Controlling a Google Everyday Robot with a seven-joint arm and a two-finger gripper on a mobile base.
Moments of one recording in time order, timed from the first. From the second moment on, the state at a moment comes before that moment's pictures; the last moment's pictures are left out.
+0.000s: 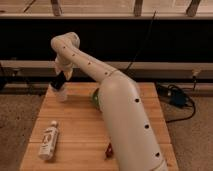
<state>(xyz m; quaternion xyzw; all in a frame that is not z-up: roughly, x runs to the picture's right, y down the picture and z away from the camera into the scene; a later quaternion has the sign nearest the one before) -0.252 -0.080 0.861 -0.14 -0.27 -0.48 0.82</state>
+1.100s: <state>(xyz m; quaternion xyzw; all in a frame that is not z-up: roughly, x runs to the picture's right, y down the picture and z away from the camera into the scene) -0.283 -0.068 0.869 -0.13 -0.30 -0.50 0.80</state>
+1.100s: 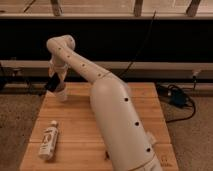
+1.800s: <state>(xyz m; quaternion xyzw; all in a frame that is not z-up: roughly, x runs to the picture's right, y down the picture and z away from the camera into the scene) -0.271 -0.069 0.867 -0.13 -0.30 -0.49 0.81</state>
